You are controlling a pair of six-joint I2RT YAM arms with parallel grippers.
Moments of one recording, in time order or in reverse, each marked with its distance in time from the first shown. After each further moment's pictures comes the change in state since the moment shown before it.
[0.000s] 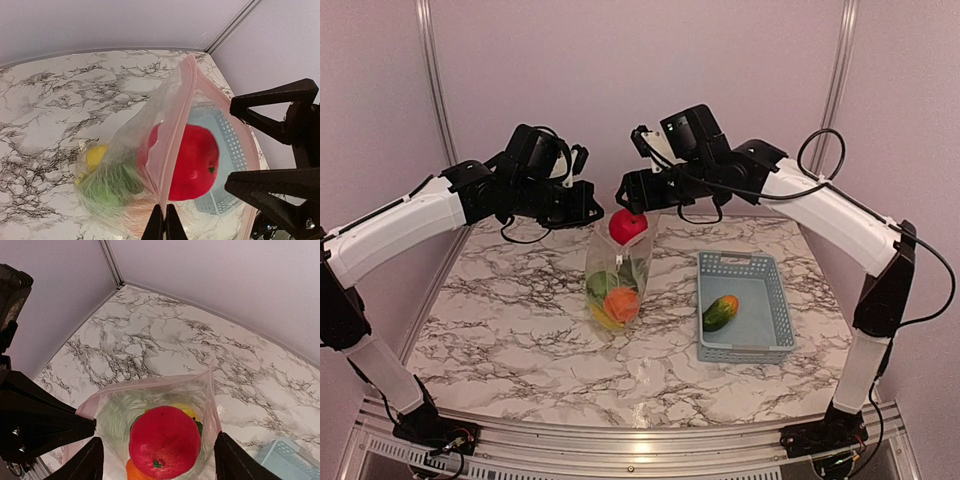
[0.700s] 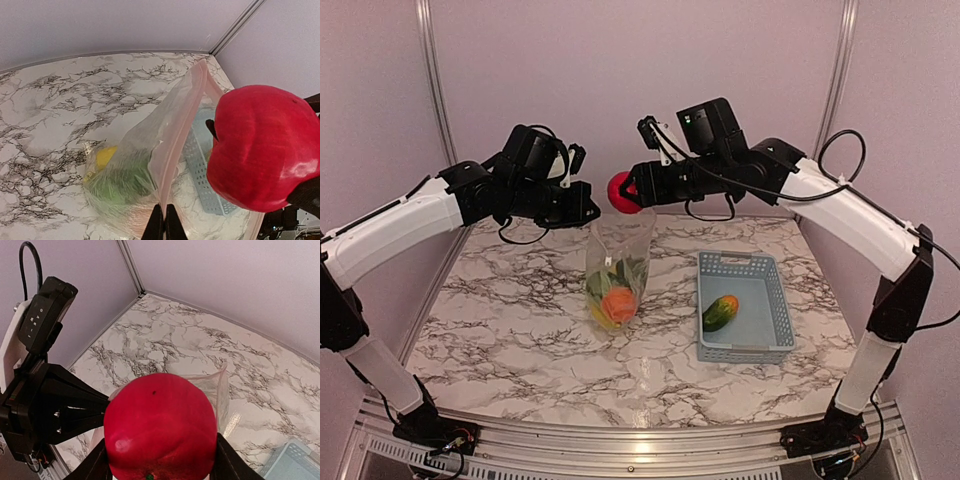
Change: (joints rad) left arm 0.000 -0.014 -0.013 -0.002 -0.031 0.022; right arm -0.005 -0.098 -0.071 0.056 -0.106 0.025
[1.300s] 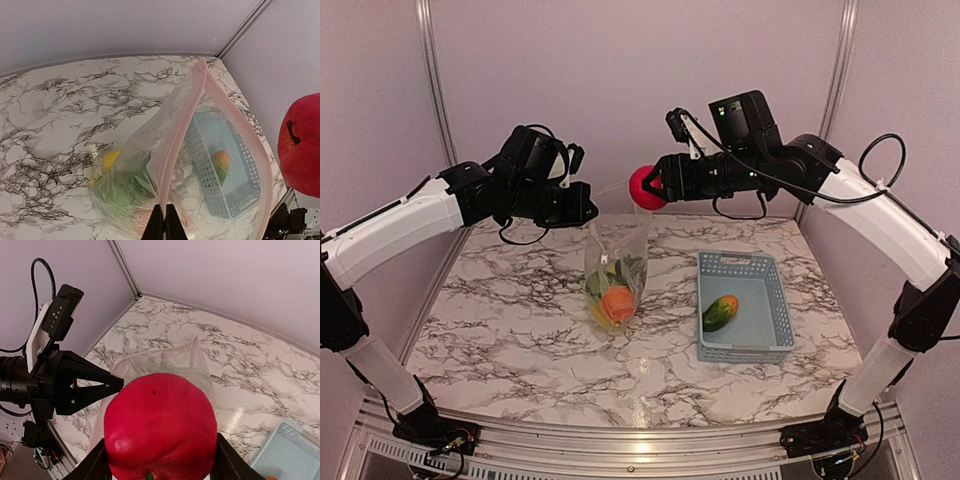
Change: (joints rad) left arm 0.000 -0.001 -0.004 0.002 -0.038 0.010; right arm -0.016 -0.141 -0.064 -0.068 0.020 0.048
